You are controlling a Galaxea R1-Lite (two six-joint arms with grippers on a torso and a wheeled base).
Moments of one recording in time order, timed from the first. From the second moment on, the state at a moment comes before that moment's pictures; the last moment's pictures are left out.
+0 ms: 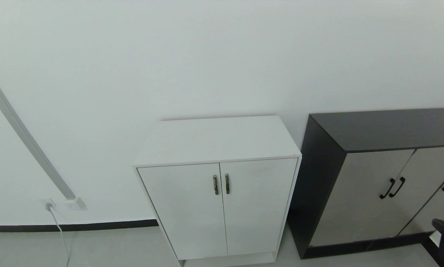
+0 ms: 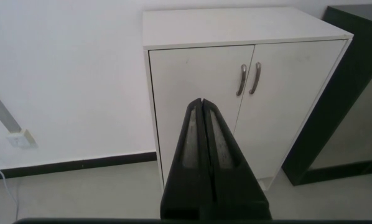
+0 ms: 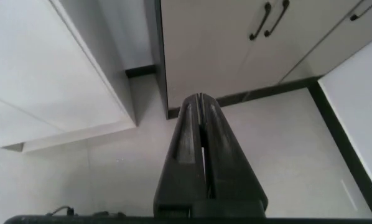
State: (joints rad) left arm 0.00 0.00 0.00 0.00 -0.03 0.00; right arm 0.03 1.17 -0.07 -0.72 -0.19 0.03
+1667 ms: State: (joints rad) left arm 0.00 0.00 0.00 0.00 -0.03 0.00; right arm 0.00 0.05 0.00 0.00 0.00 0.01
